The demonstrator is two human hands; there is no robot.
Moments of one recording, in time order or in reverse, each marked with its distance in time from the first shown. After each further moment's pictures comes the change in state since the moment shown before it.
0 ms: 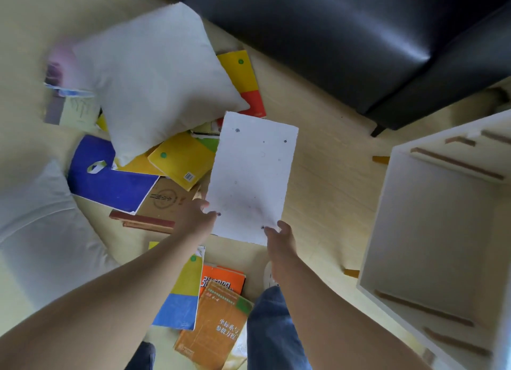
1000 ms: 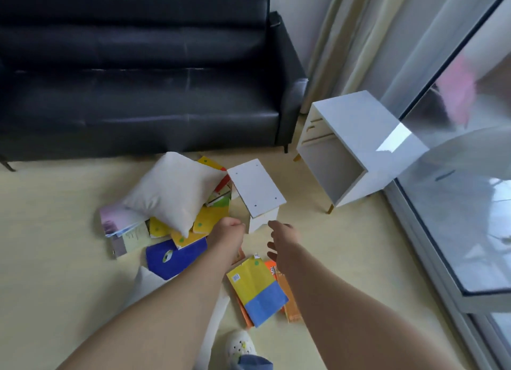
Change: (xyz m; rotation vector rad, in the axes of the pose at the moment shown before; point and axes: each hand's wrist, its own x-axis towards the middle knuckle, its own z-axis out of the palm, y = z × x) left_hand -0.323 -0.144 -0.338 0.071 -0.222 0.507; right_hand -0.487 0.119 0.203 0.760 0.196 -0.227
